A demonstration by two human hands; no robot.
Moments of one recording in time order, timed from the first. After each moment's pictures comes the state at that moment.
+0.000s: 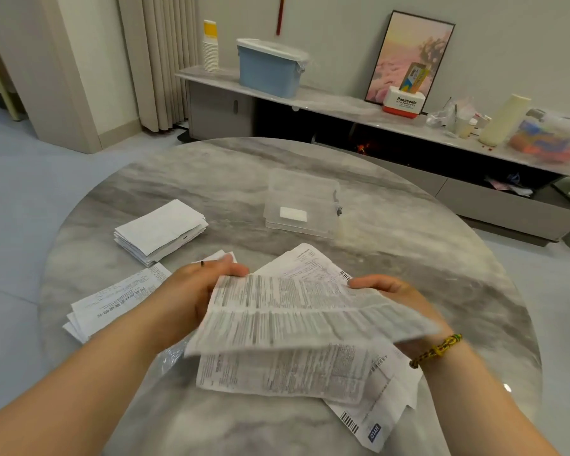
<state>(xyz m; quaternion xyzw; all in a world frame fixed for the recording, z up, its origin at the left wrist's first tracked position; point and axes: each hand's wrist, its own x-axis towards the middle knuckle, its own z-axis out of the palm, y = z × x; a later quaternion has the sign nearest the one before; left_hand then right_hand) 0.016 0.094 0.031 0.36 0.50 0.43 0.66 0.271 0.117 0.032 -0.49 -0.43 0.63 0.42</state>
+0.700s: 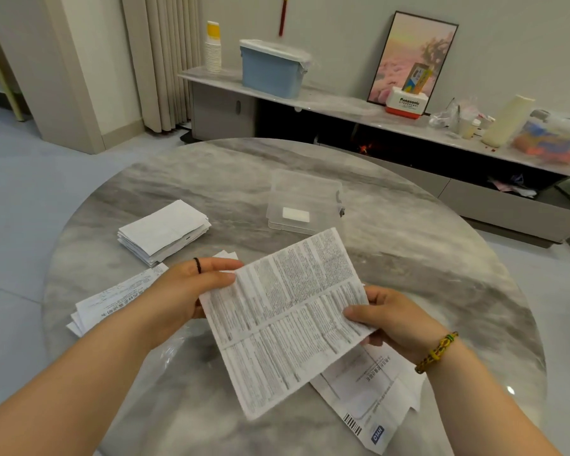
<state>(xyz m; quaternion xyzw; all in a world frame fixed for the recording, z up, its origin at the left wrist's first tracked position) 0.005 0.094 0.031 0.40 0.54 0.42 0.61 0.267 0.114 0.032 -0.54 -0.53 0.60 0.24</state>
